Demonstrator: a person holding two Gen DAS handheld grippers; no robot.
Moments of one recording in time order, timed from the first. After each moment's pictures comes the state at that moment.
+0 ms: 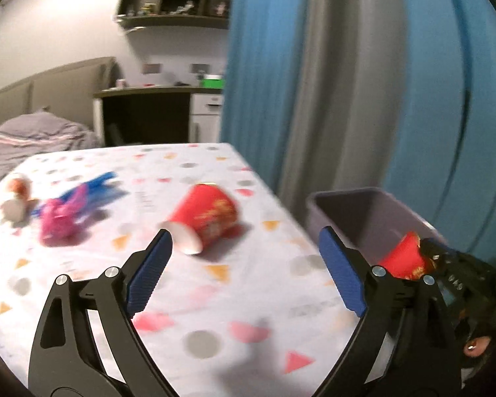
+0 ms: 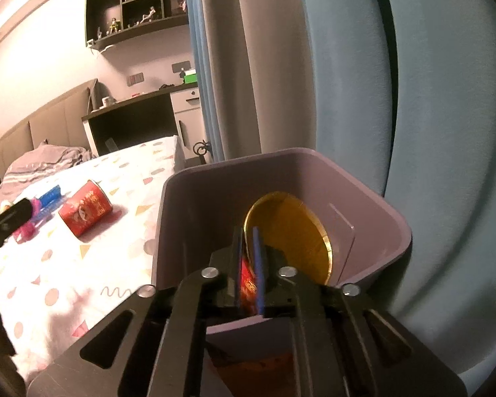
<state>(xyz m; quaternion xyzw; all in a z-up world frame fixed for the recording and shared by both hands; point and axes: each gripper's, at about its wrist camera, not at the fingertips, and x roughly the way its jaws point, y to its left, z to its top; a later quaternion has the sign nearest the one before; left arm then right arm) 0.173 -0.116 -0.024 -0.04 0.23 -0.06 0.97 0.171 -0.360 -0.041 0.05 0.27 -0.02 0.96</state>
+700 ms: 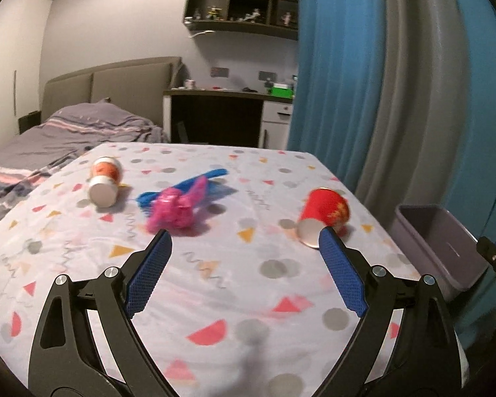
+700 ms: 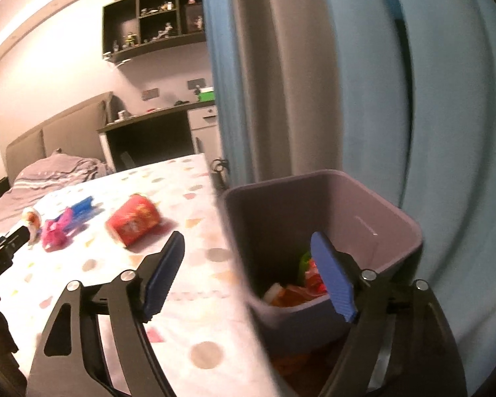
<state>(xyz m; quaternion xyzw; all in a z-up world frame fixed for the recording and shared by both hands) 0.130 -0.005 -0.018 -0.07 0.21 0.06 0.97 0.132 -0.289 -0.007 0.05 0.23 0.01 0.97</state>
